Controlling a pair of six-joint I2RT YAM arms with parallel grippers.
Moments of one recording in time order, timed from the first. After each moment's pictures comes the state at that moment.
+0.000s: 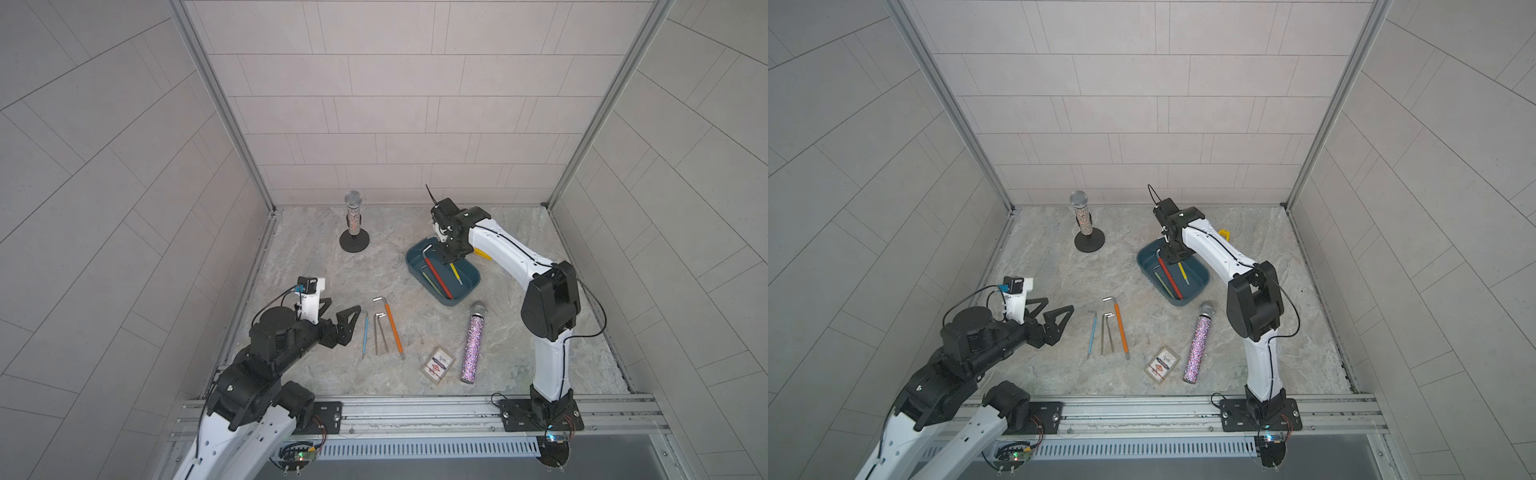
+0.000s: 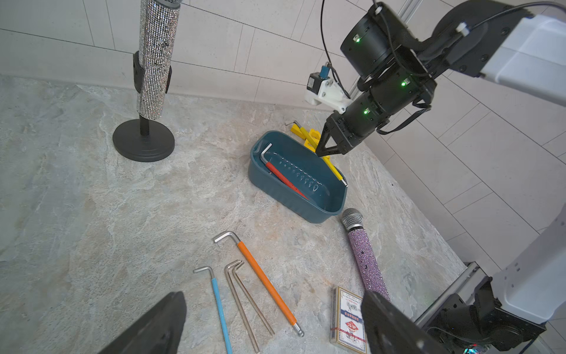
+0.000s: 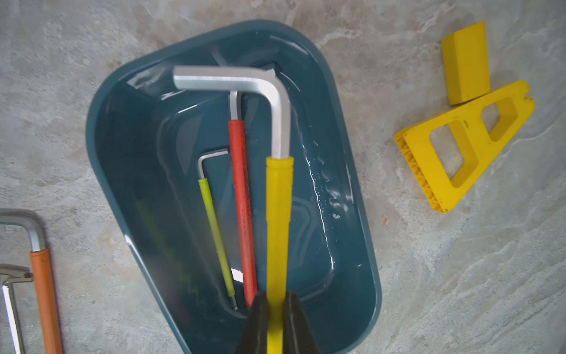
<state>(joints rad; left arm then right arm) -0.45 0.40 0.71 -0.69 0.16 -0.34 0.46 2.02 1.87 -1.13 0.13 0.12</state>
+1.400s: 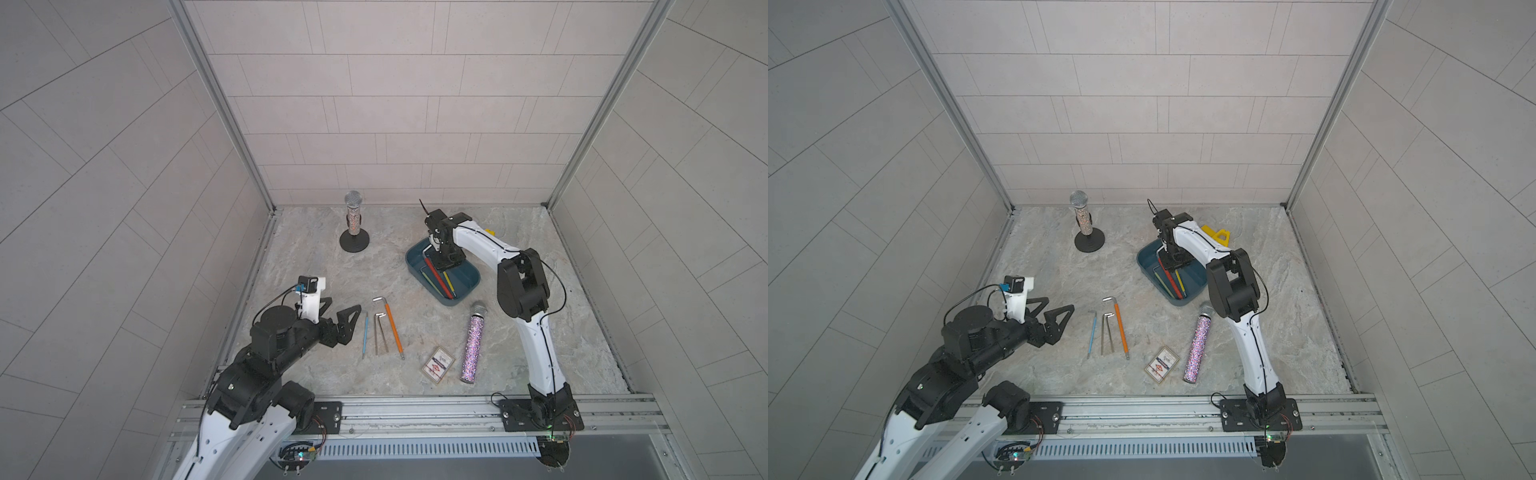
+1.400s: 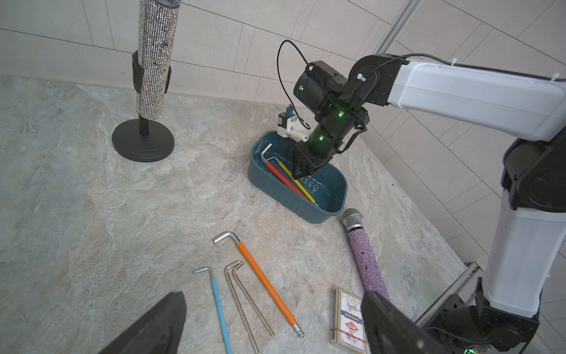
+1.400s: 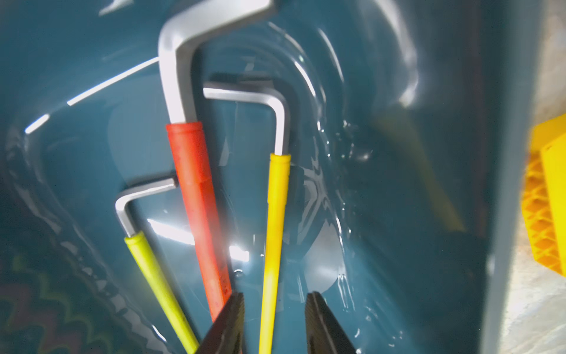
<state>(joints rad) -0.45 0.40 0.71 -0.68 0.16 -0.34 0.42 2.29 1.99 -1.15 0.10 0.11</state>
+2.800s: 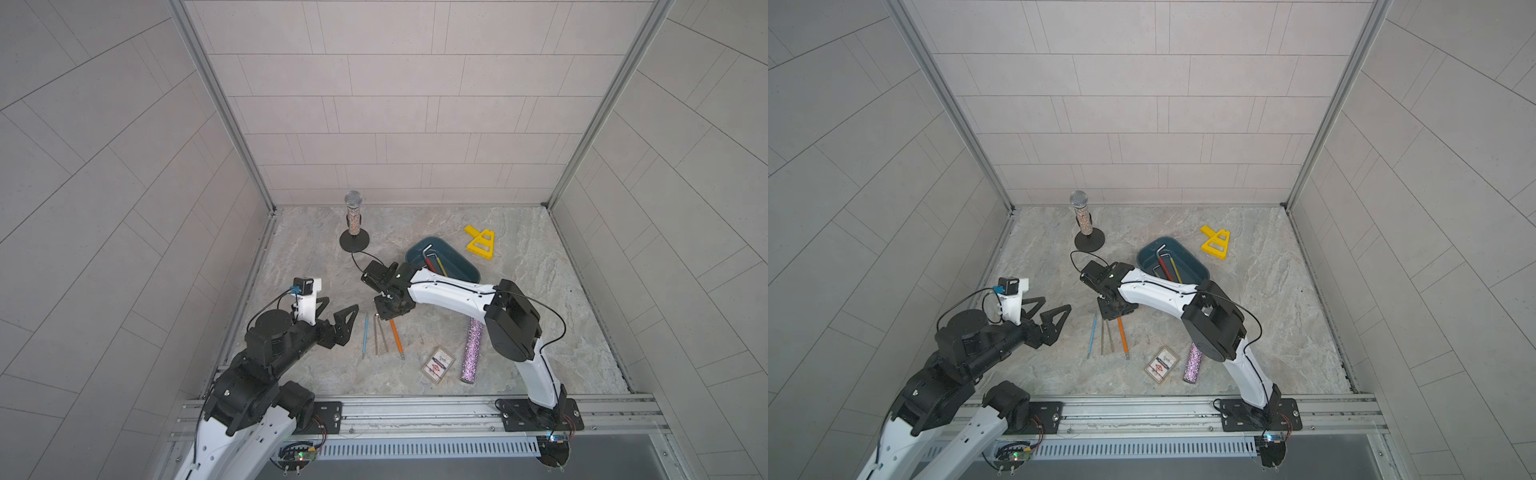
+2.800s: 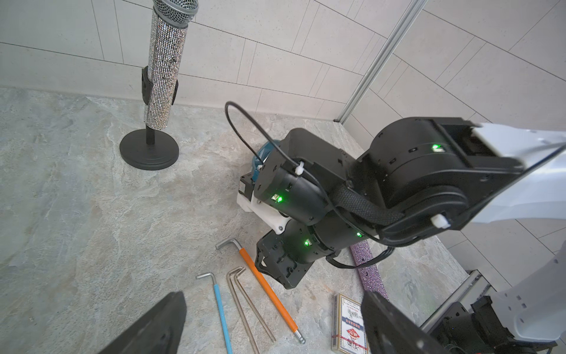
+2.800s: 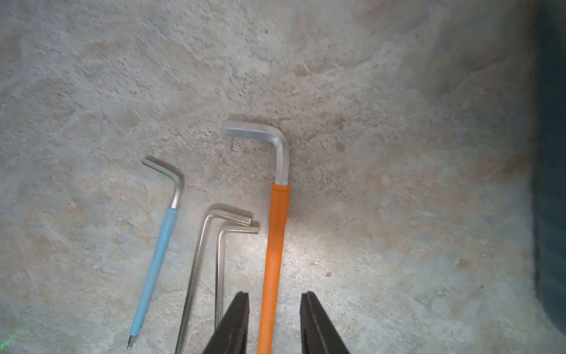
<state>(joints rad) -0.44 0.37 0.71 -0.68 0.15 -0.34 0.94 2.14 1.75 -0.95 0.08 0.62</state>
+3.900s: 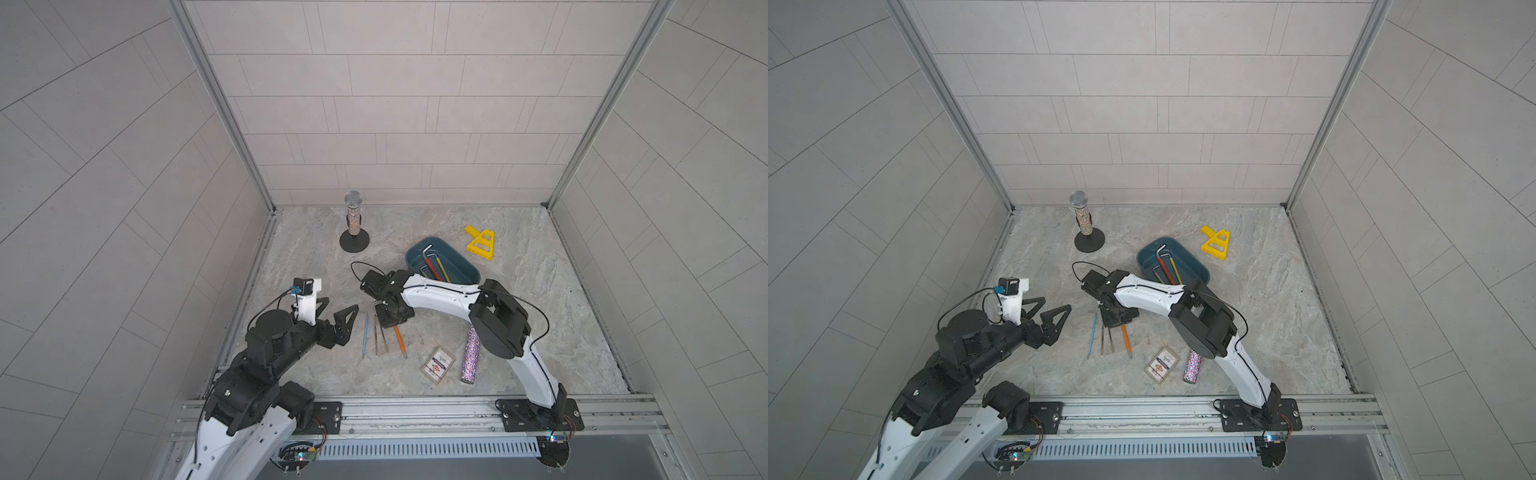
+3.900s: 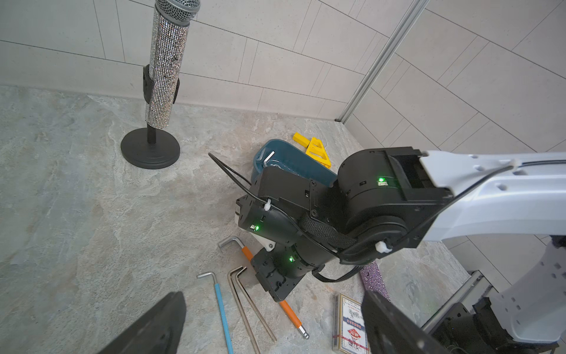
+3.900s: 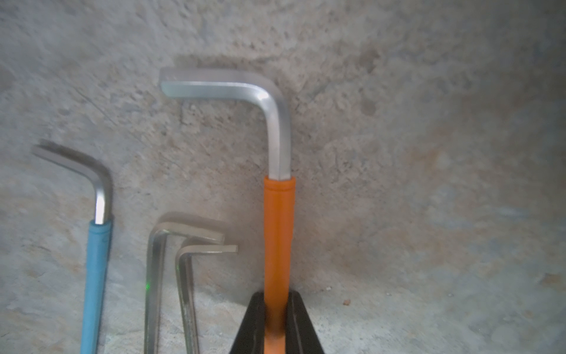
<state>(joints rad) -0.44 0.37 0.71 -0.68 0.15 -0.34 0.95 2.21 1.74 -0.94 0.05 0.67</state>
